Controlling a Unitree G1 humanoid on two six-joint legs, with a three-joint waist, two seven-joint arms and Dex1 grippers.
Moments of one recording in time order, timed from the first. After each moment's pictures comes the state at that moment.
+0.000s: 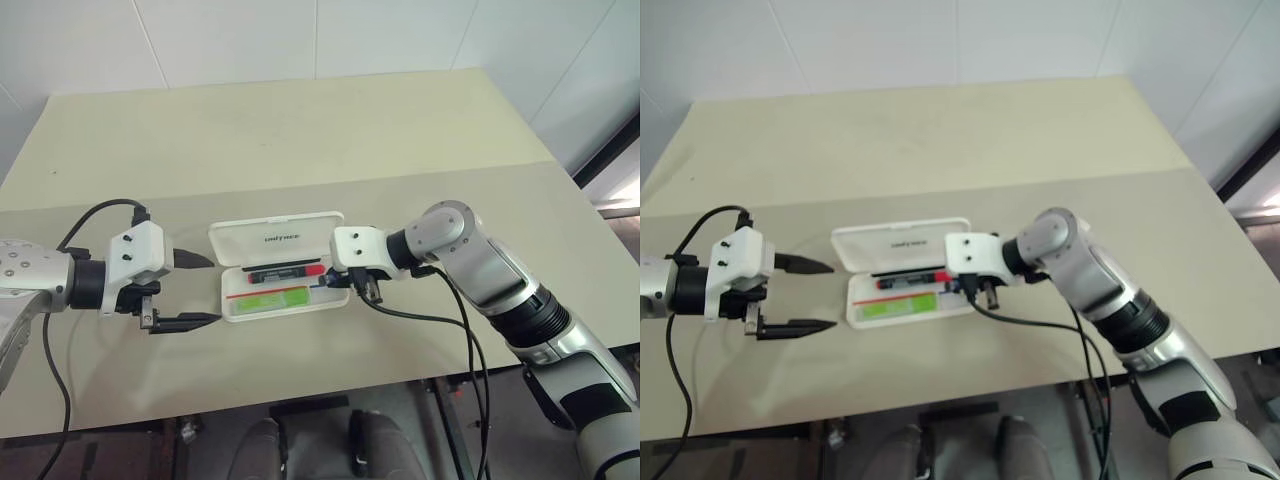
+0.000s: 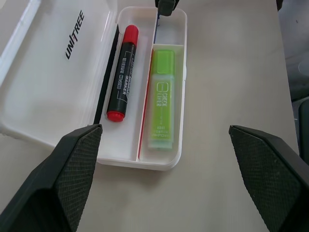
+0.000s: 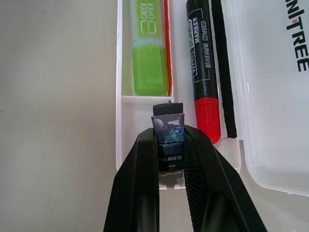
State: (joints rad) left arm -0.19 1.14 0.23 -0.35 -0.50 0.52 -1.14; right arm -0.89 -0.58 0.52 -0.11 -0.03 0.53 1.26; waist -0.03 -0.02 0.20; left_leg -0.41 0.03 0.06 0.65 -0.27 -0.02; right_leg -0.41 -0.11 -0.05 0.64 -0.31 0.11
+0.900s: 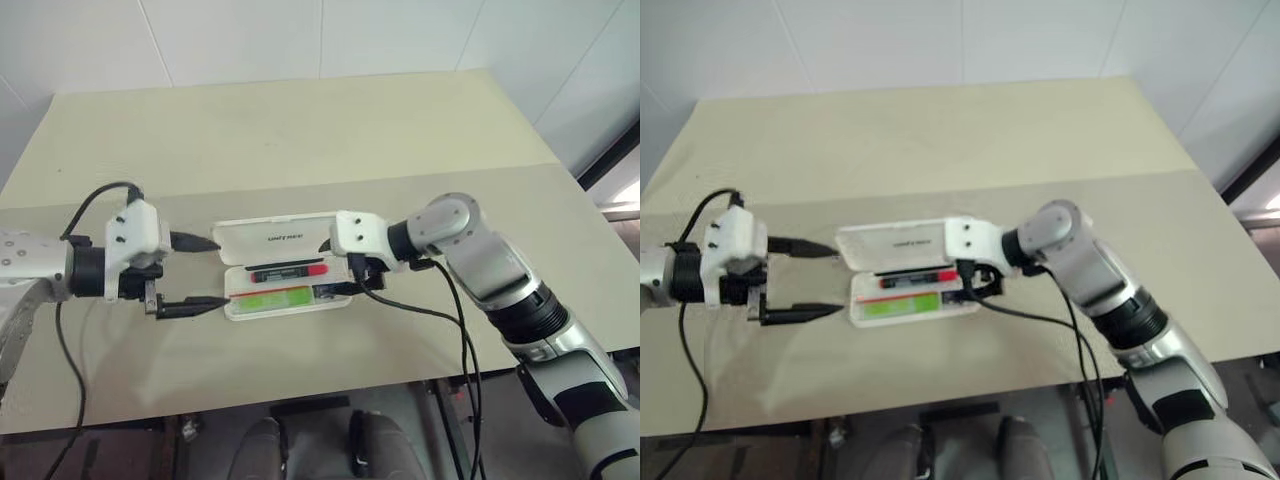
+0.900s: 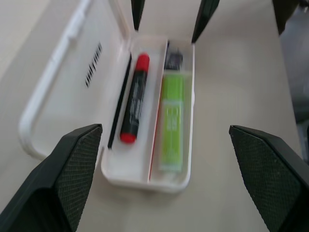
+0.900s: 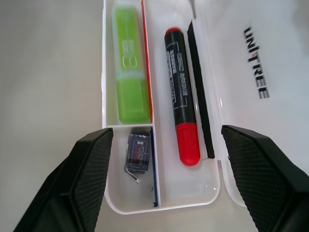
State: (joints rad) left arm -0.32 1.08 0.28 -0.34 -0.62 0.60 -1.10; right arm -0.90 -0.56 0.42 -0.15 0.06 0.64 1.25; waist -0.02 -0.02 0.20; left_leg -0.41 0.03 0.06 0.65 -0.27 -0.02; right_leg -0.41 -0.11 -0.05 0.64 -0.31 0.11
